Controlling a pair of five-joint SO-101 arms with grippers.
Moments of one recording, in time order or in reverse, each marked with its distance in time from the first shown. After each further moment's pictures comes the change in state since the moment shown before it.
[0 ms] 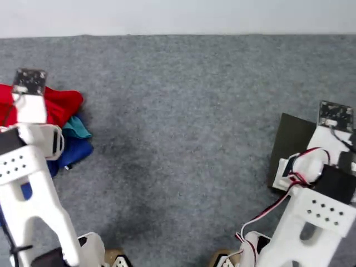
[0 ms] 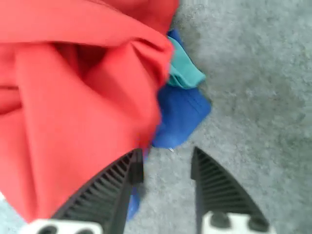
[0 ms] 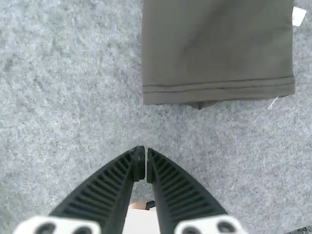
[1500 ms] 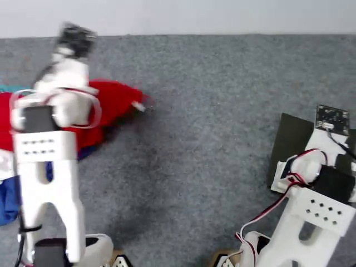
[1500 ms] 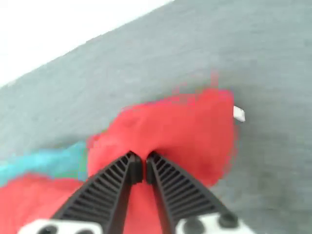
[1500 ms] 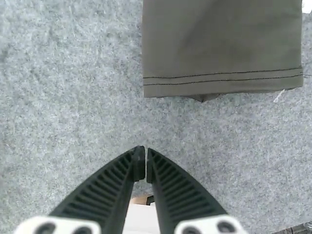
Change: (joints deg) left arm 25.8 4.3 -14.0 -6.4 0.6; right arm 0.0 -0.3 2.0 0.0 0.0
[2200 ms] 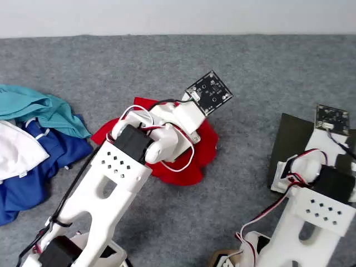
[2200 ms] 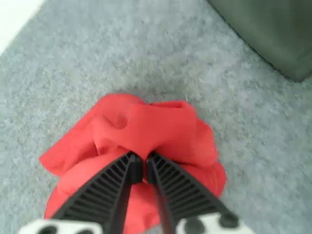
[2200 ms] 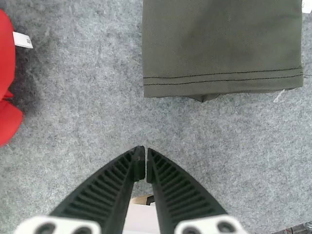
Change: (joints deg) left arm 34.0 -0.4 6.4 1.0 4.6; right arm 0.0 0.0 0.0 0.0 0.0
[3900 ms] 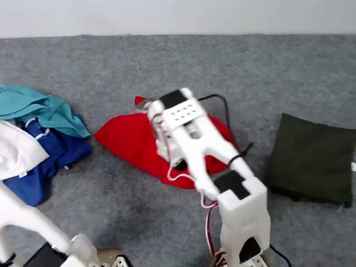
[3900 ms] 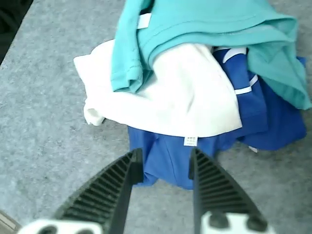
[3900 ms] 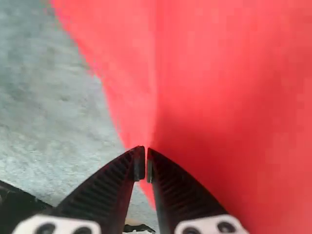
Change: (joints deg) left arm -84.4 -0.8 -11.6 17.0 -3.5; right arm -53.2 72.6 -42.5 0.0 8.0
